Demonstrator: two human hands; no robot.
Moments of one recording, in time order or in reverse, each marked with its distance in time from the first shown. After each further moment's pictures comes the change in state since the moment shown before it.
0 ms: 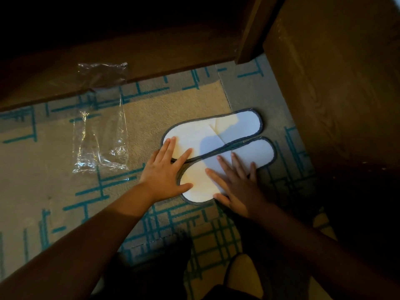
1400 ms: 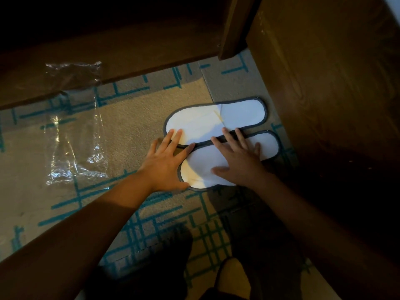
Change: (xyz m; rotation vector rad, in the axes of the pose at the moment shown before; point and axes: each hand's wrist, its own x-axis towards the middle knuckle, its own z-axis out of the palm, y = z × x) left_hand 0.046 0.017 -0.016 0.029 -0.043 0.144; right_hand 0.030 0.049 -0.035 0.172 0.067 0.197
